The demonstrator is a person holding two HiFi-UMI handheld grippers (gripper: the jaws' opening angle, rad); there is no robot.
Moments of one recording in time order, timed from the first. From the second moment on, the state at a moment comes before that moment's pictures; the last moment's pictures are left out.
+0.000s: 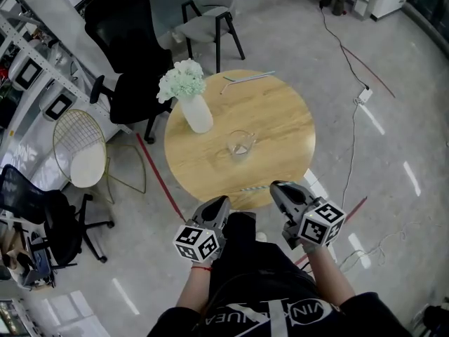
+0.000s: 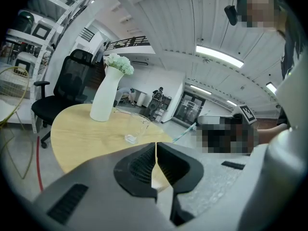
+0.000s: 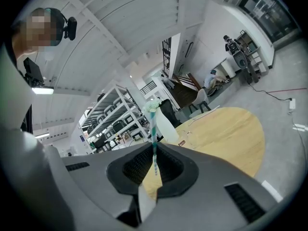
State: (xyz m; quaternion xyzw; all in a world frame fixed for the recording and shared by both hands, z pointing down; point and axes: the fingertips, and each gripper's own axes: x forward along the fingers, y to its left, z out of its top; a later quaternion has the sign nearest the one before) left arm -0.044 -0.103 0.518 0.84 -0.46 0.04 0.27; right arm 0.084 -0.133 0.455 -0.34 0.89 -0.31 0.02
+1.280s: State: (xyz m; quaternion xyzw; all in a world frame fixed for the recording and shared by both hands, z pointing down) left arm -0.060 -0.257 0.536 0.86 -0.42 0.06 0.29; right arm 0.056 -0.277 0.462 -0.36 0.89 -0.28 -0.02
